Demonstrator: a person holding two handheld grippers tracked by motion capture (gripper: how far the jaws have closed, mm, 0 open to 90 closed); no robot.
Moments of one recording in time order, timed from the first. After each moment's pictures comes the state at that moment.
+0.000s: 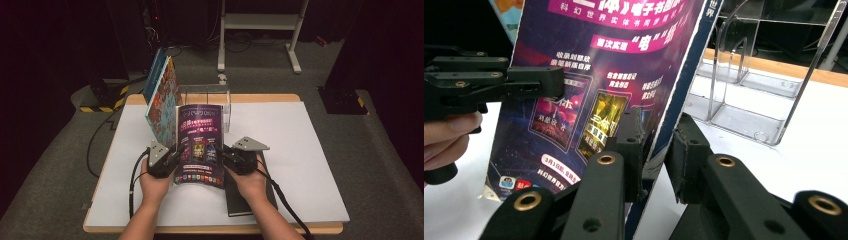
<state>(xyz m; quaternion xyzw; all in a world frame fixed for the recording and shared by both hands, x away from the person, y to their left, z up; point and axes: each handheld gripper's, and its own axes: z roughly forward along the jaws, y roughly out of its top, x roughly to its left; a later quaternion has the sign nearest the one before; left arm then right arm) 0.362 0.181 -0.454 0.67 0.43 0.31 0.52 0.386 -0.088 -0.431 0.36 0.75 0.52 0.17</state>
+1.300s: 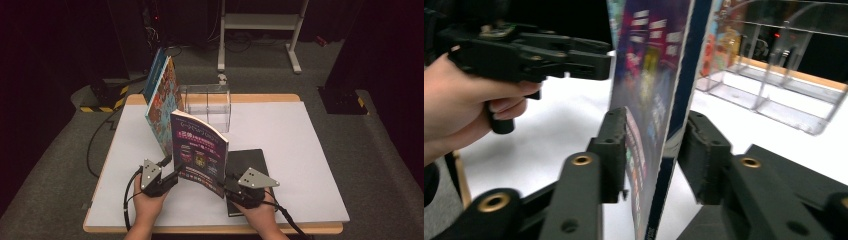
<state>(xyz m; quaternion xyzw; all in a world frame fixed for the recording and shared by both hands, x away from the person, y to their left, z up) 0.319 0.190 -0.476 0.67 0.42 0.31 0.53 0.311 -0.105 -0.448 0.26 0.77 0.56 0.17</state>
